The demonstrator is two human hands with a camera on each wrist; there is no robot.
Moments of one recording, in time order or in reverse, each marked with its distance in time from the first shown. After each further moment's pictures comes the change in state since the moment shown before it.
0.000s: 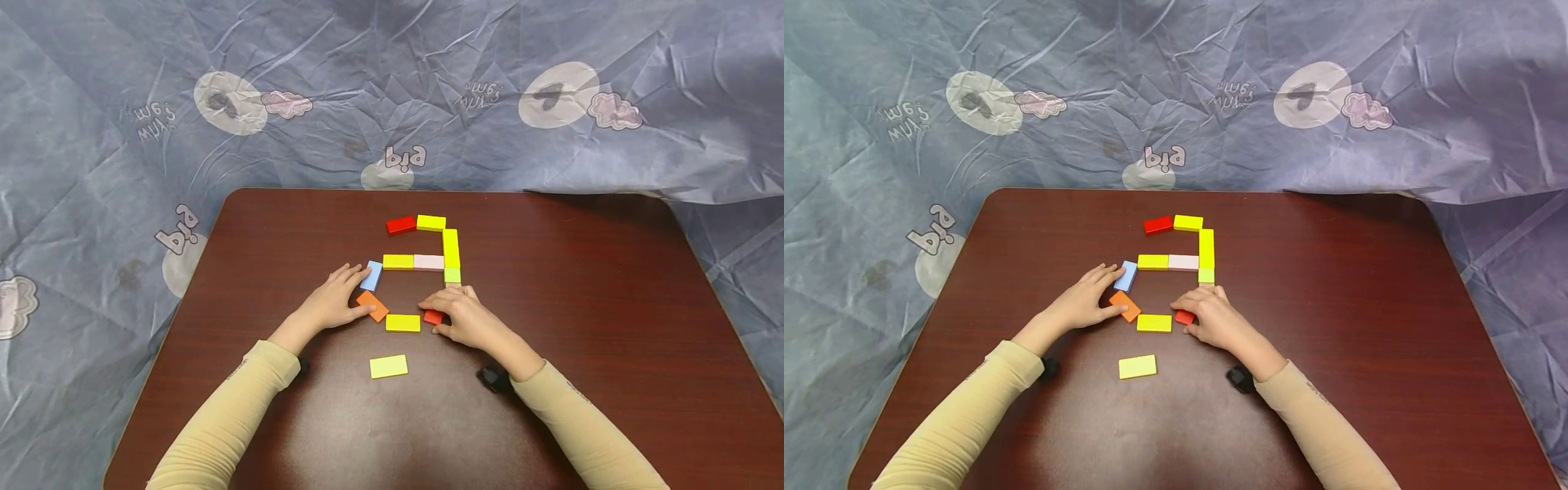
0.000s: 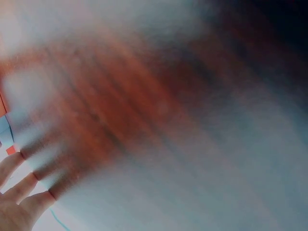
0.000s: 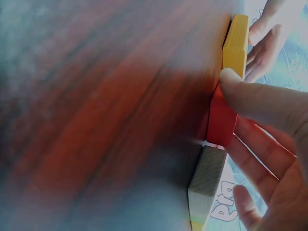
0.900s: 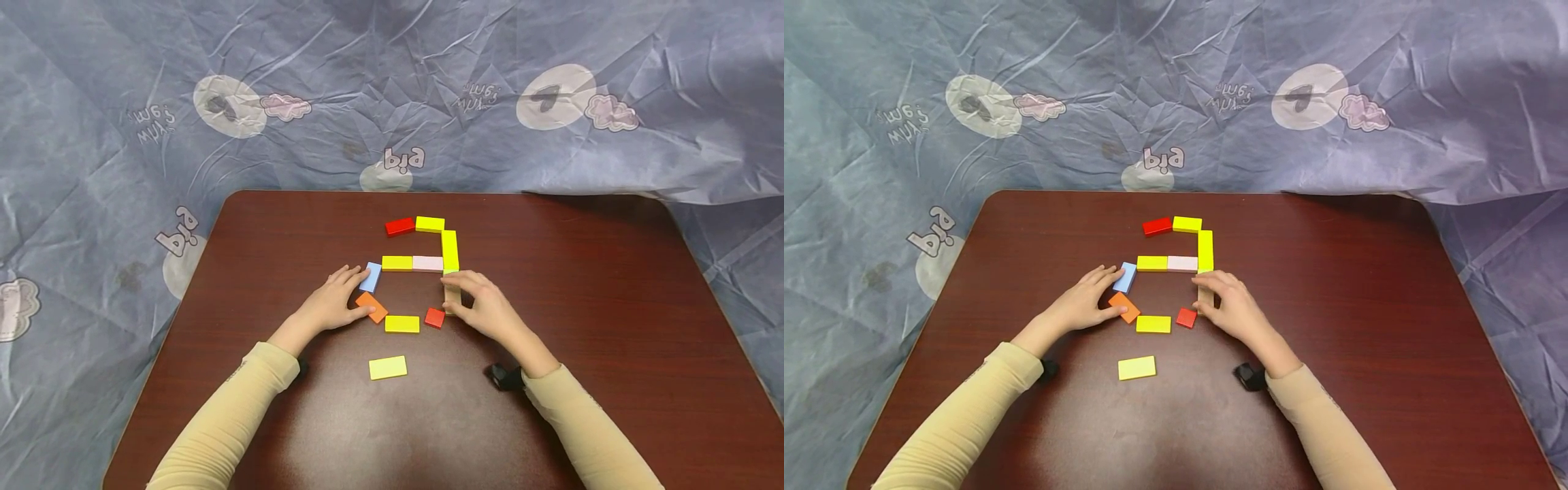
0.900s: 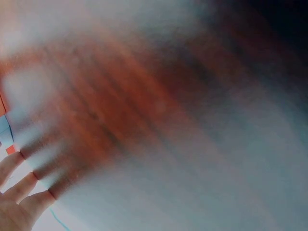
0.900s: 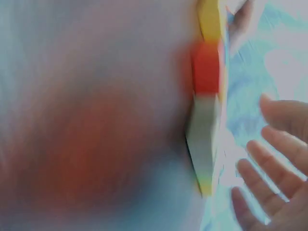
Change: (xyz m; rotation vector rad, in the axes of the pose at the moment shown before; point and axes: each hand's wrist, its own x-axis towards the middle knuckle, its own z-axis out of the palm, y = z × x) left_hand -0.002 0.002 -0.001 -0.010 0.004 -0.003; right_hand -0.012 0.023 -0.016 0.137 0.168 0.169
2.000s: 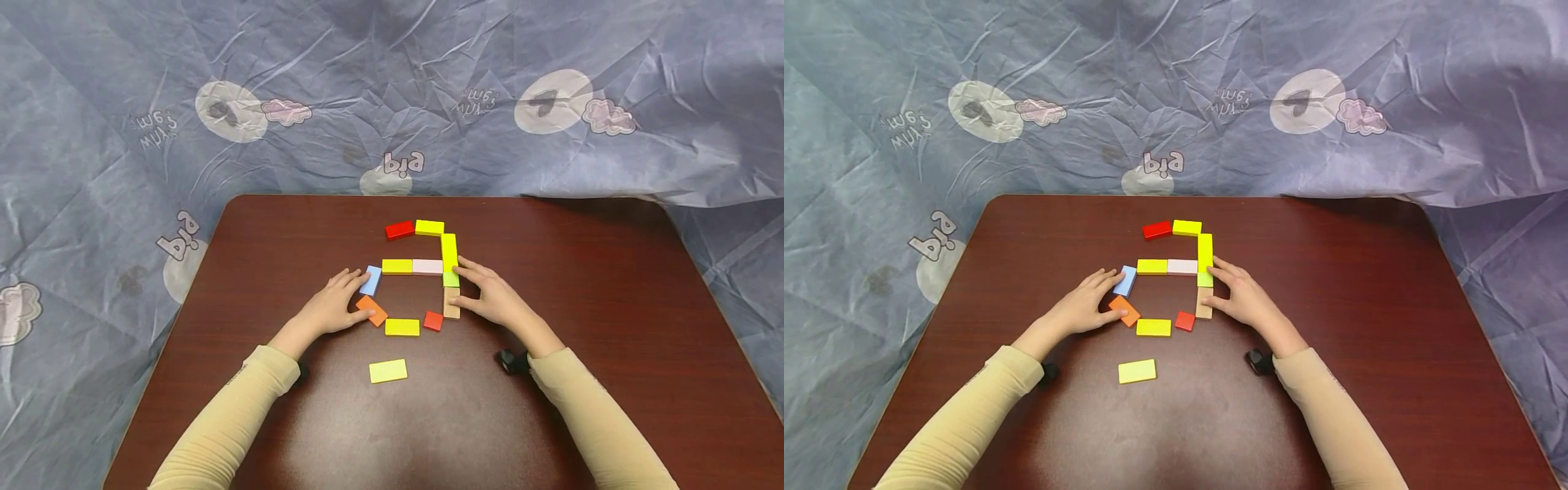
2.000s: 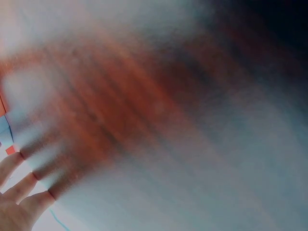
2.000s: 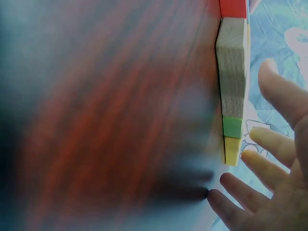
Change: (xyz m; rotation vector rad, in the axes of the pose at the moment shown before) left_hand 0.000 -0.002 0.003 0.015 0.009 0.014; right_hand 0.015 0.033 -0.012 -0.041 -0.156 0.134
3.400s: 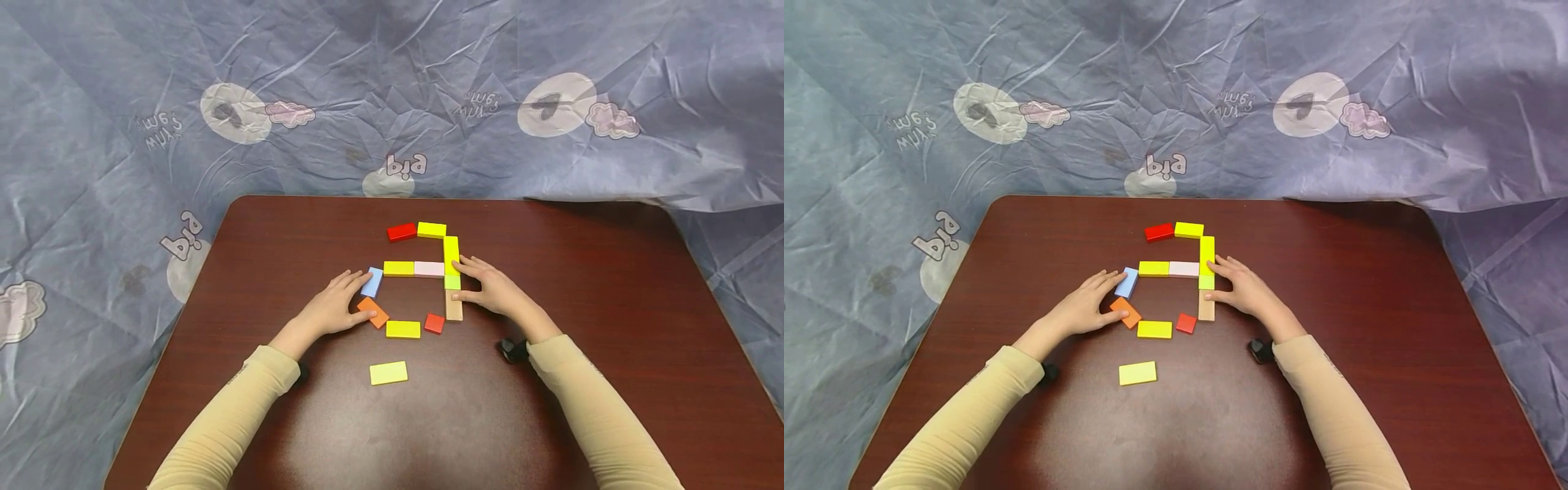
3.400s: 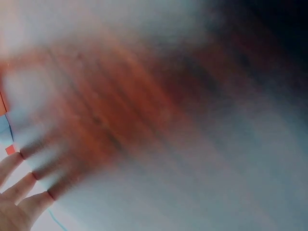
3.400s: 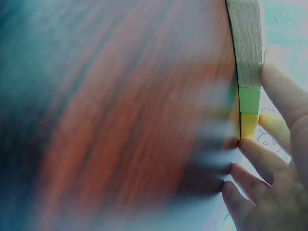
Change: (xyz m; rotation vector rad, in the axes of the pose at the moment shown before) left_hand -0.001 -0.001 -0.001 -0.013 0.006 0.001; right_hand 0.022 0.016 -0.005 -0.035 -0.116 0.027
